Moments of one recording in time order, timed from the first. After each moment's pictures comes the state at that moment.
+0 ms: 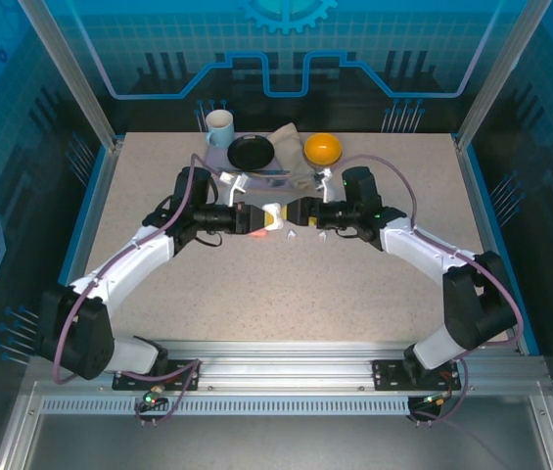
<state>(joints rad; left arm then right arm) -0.33 1.37 1.00 -0.21 0.84 -0.51 0.42 1.54 0.99 -0.02 -0.70 0.60</state>
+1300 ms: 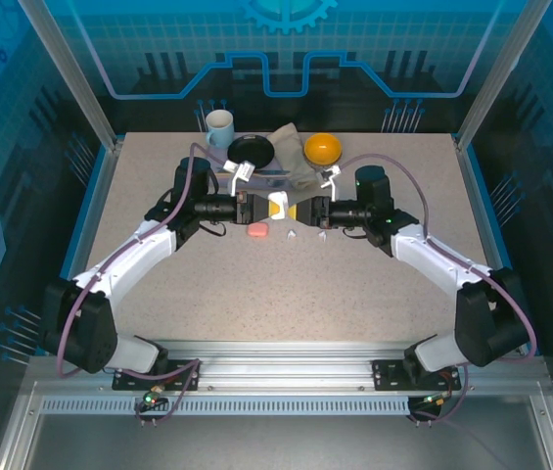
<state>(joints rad) -0.33 1.41 1.04 -0.08 0.94 -0.56 0.41 1.45 0.96 0.06 -0.87 0.68</state>
